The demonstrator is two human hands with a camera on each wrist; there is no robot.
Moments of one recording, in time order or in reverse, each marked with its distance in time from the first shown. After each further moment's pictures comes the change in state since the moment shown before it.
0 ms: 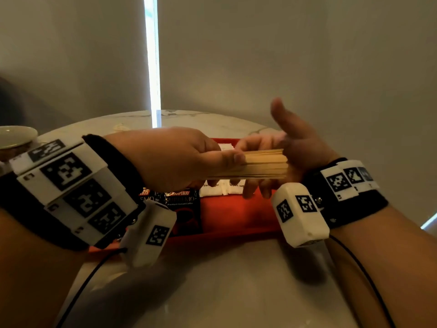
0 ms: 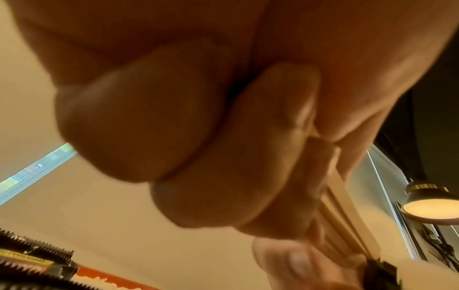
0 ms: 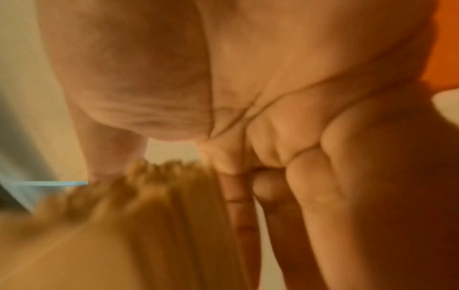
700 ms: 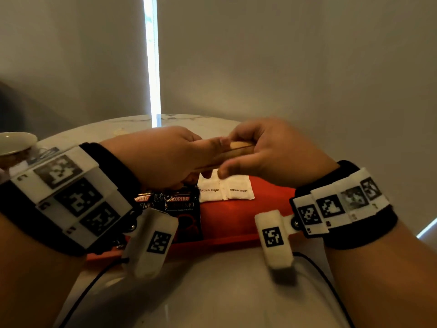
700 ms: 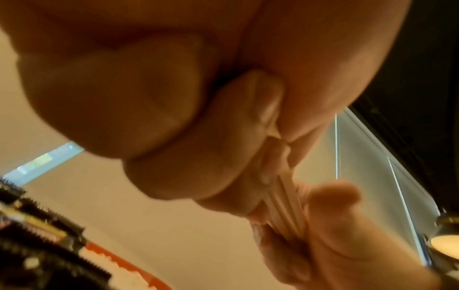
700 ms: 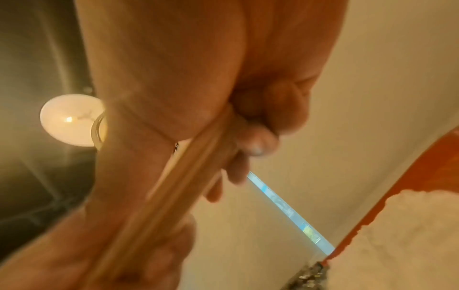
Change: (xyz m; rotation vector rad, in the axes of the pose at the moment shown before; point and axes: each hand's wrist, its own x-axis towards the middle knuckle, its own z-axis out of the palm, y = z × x) left_hand 0.011 -0.012 -0.004 -0.342 0.033 -0.155; right_hand 0.013 -0.006 0.041 -1.112 0.615 -0.306
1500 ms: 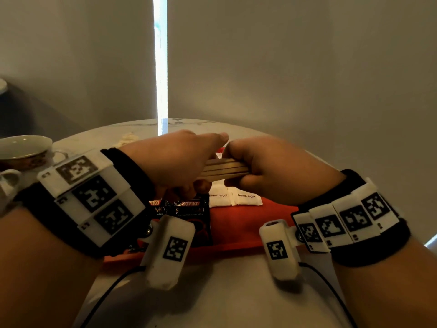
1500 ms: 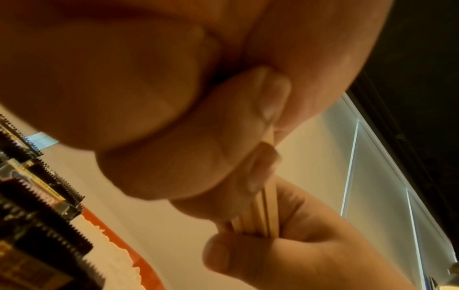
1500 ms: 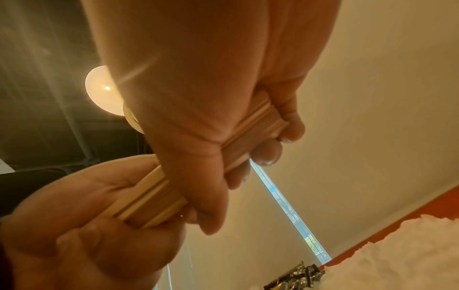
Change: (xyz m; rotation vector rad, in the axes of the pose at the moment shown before) left_hand 0.010 -0.003 -0.005 -0.256 -0.143 -0.202; right_hand 0.004 -0.016 0.009 -0.491 -0.136 -0.050
